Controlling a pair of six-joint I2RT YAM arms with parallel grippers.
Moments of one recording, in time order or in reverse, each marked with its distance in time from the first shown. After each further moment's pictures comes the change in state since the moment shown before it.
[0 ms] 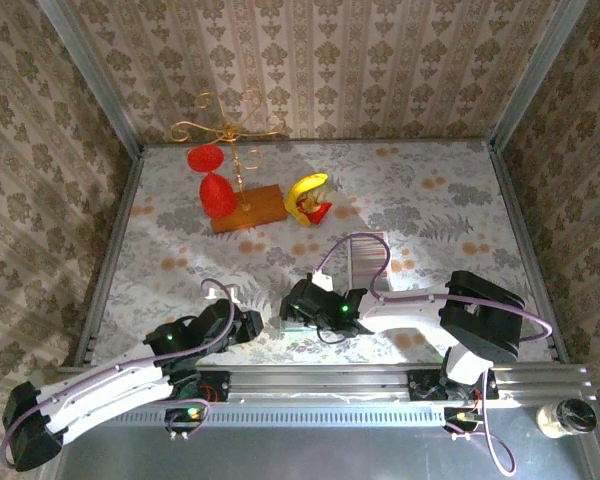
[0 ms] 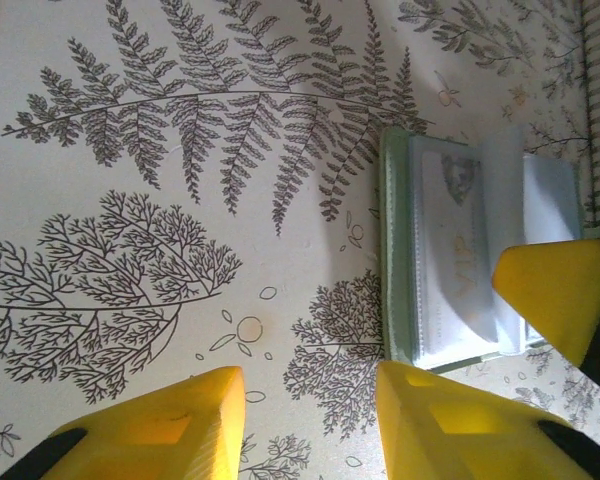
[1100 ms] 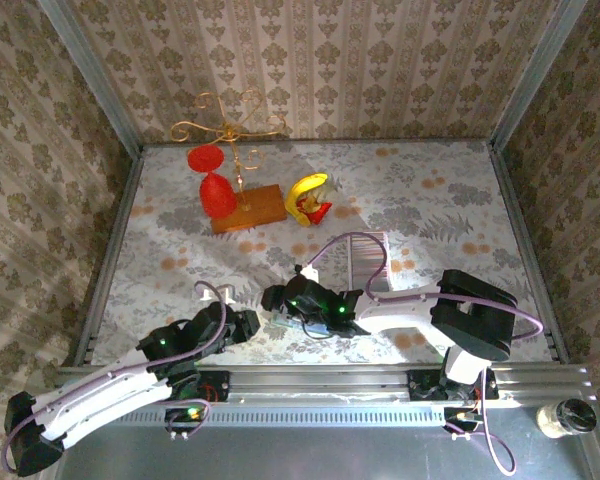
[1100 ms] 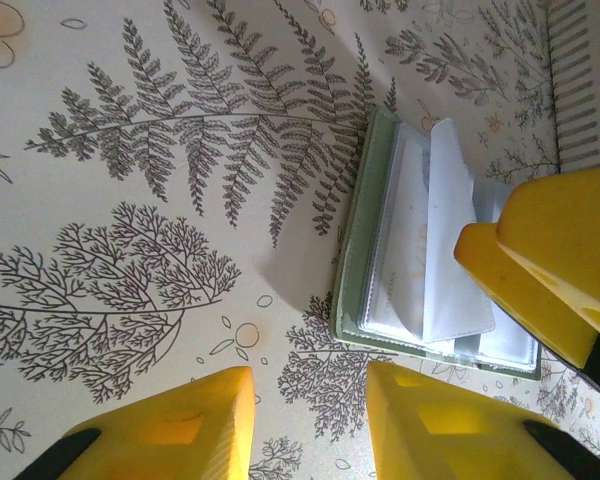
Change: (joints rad) left arm 0.000 -0.100 -0.014 -0.038 -0.025 -0.023; right arm 0.003 0.048 0.001 0.304 -0.022 0.026
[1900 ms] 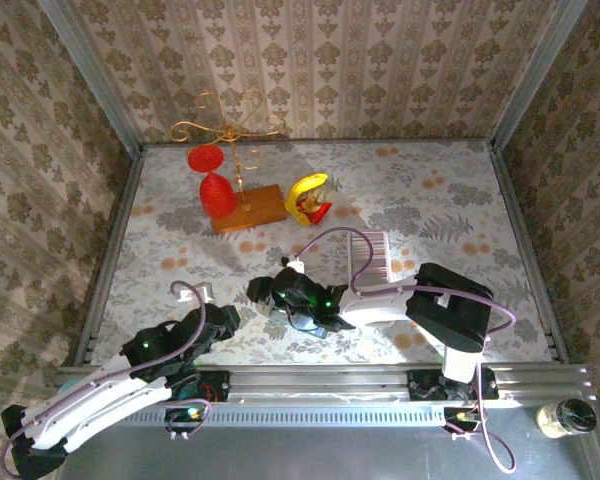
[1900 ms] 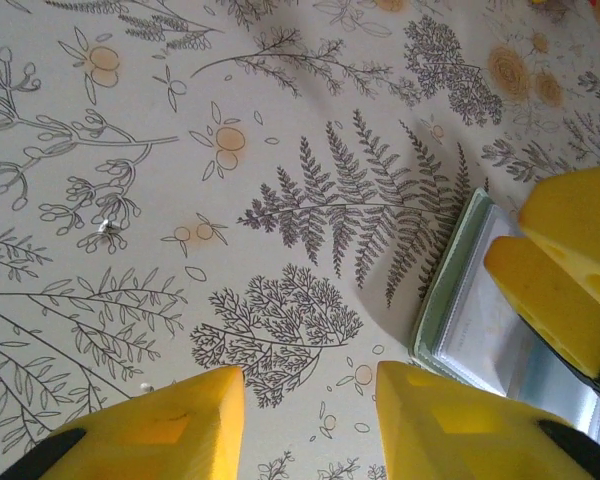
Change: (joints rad) left arm 0.006 -0.101 0.104 -0.293 -0.212 -0.044; right arm -0.031 0.133 0.099 0.127 -0.019 -0.031
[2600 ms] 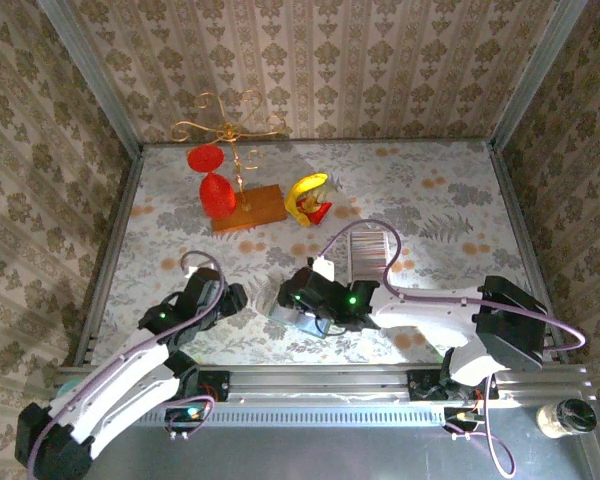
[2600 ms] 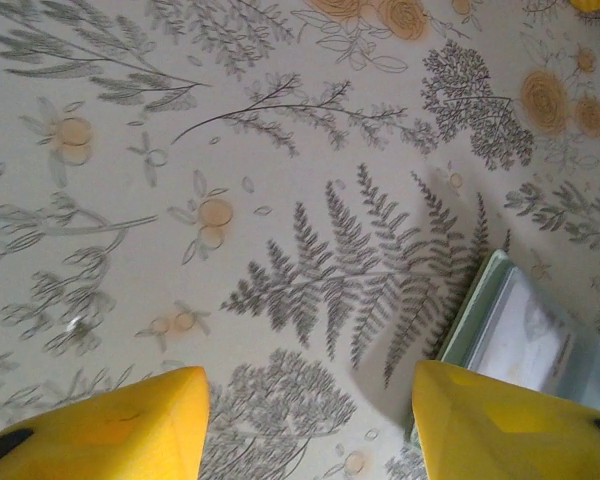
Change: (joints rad) left arm 0.404 0.375 0.071 0.282 0.312 0.292; right arm 0.034 -0.308 -0.024 -0.595 0.138 0.017
